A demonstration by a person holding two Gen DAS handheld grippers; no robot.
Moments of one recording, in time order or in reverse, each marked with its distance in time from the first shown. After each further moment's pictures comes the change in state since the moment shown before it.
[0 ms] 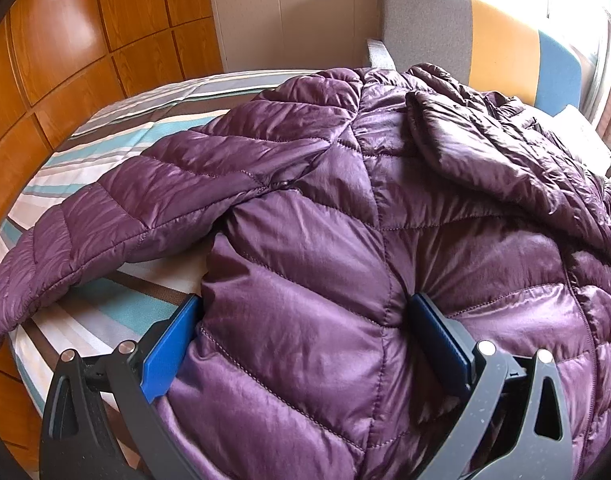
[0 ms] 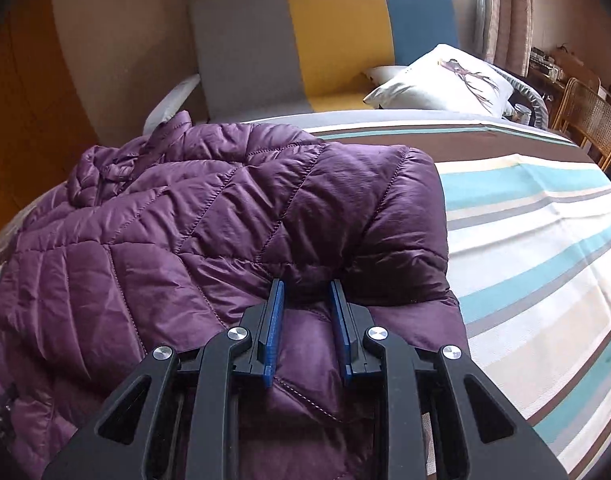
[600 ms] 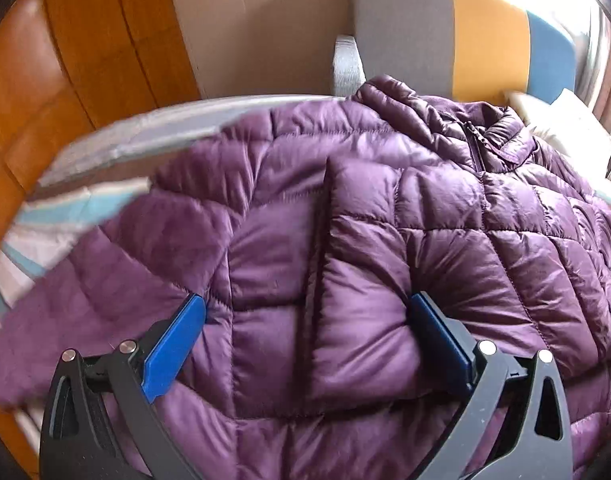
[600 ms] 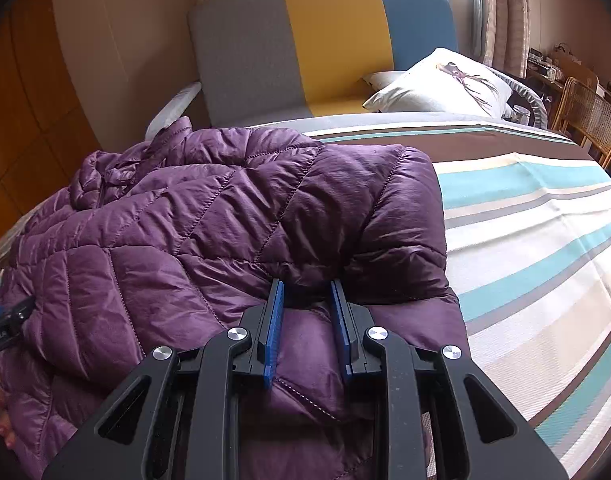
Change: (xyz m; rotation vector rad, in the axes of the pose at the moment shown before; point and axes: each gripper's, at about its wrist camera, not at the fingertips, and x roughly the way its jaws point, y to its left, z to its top) left arm 0.049 -0.064 0.081 0.041 0.007 -0.040; right arm 0.001 0.000 -0.002 0.004 -0.025 0.004
